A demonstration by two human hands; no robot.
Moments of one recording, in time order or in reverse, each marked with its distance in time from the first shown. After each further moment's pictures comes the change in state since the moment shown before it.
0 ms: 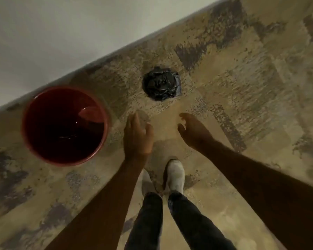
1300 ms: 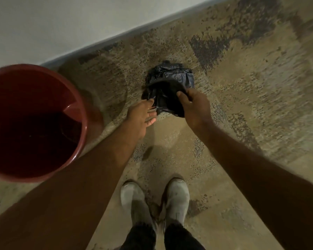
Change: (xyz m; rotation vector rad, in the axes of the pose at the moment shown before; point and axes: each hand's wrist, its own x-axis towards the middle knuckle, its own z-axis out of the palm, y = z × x) left_hand 0.183 -0.047 0.108 -0.914 -0.148 -0.528; right_hand 0.153 0.023 0.061 0.517 0.280 -0.066
